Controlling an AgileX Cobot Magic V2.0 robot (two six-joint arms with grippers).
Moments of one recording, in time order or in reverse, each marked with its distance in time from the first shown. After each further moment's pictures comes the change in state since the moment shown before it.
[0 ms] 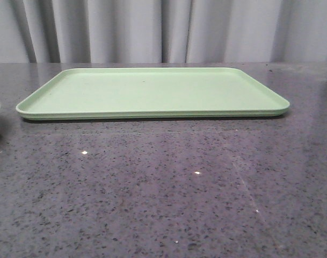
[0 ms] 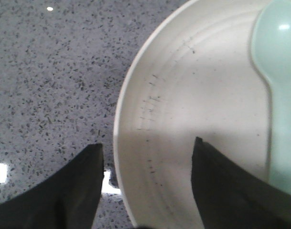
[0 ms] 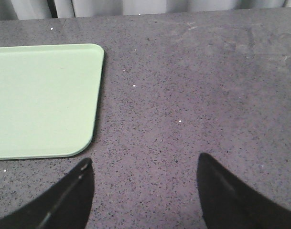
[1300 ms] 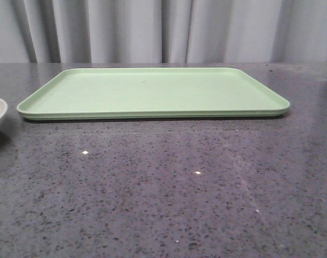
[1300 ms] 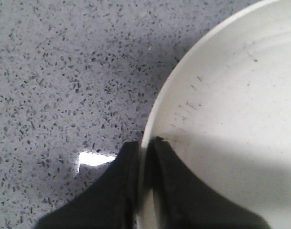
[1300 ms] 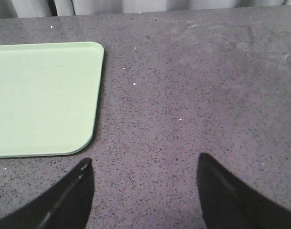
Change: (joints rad) left arm 0.074 0.136 -0.012 -0.102 -0.052 0.043; right arm 0.000 0.000 0.000 0.000 0.006 0.000
